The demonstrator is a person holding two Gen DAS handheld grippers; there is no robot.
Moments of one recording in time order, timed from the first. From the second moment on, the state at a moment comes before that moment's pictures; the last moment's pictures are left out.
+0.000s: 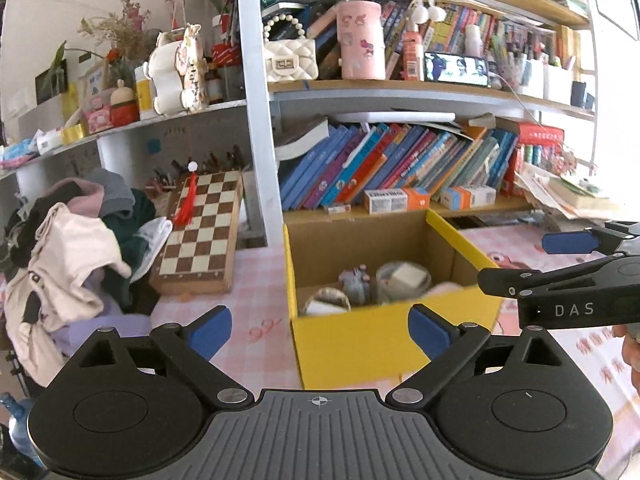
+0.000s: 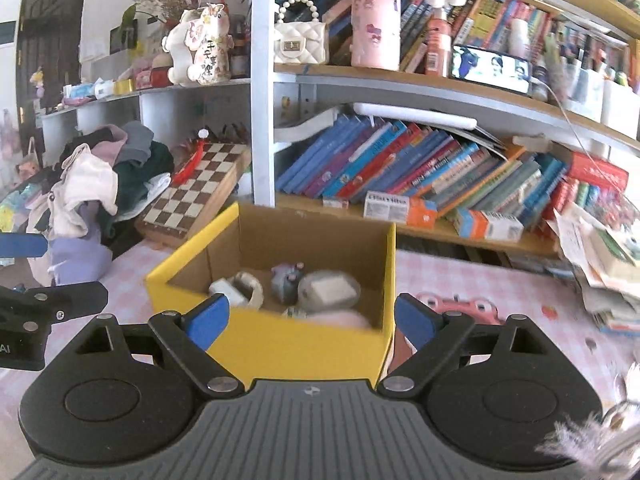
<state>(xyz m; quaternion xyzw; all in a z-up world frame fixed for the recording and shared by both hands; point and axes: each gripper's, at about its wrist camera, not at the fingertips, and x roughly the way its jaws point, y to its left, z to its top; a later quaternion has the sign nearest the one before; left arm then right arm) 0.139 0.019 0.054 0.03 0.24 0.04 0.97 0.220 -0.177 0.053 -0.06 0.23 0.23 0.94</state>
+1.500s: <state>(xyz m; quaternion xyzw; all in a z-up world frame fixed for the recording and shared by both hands) 0.016 -0.007 0.000 0.04 0.31 0.05 0.95 0.053 -0.193 -0.002 -0.07 0.30 0.13 0.94</state>
